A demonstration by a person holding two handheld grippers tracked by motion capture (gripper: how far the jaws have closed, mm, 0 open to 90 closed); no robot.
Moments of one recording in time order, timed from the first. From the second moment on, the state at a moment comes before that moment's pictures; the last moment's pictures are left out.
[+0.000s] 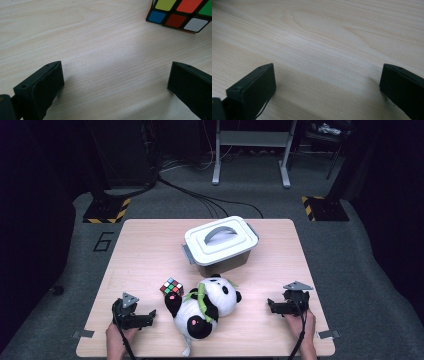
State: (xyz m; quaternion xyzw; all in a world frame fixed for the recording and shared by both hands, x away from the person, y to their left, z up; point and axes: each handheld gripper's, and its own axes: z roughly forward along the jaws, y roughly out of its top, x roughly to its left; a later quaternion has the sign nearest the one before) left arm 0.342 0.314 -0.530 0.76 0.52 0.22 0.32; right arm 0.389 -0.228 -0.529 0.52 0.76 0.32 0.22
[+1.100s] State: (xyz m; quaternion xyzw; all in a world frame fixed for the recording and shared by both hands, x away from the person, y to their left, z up) left arm 0.353 0.307 -0.508 0.76 0.49 0.22 0.36; right arm 0.389 -0.228 -0.529 0.52 0.76 0.32 0.22
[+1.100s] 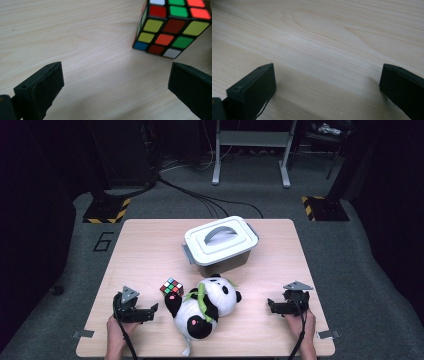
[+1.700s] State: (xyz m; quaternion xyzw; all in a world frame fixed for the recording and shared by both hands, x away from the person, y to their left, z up) left arm 0.379 0.296 -0.486 0.75 0.47 0.20 0.43; right arm 0.389 -0.228 -0.529 0.52 0.76 0.32 0.22
